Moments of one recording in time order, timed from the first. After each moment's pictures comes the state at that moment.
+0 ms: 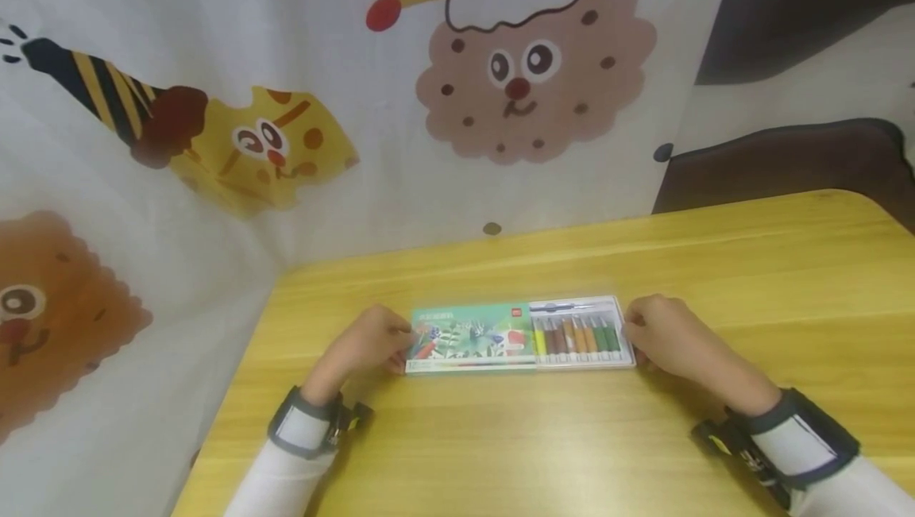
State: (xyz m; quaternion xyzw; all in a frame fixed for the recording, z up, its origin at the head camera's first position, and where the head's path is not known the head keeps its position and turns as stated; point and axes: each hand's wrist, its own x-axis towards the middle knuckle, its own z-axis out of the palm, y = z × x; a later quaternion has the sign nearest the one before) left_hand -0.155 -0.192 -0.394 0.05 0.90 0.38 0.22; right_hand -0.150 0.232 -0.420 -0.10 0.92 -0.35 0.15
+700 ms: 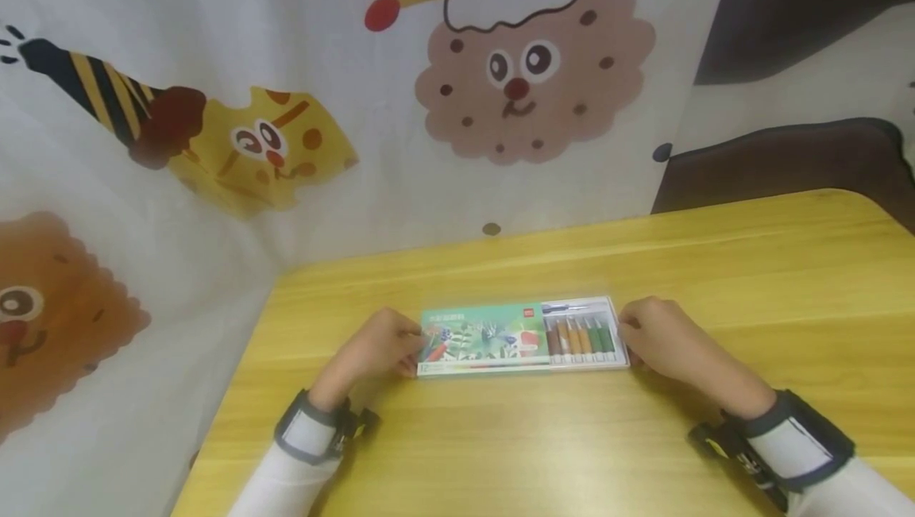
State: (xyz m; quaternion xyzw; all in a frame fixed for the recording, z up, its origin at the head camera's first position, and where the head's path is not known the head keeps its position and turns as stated) left_hand -0.152 -0.179 -0.397 0.07 0.89 0.40 0.22; right_hand -0.148 0.226 -0.418 -0.11 0.92 -0.35 0.14
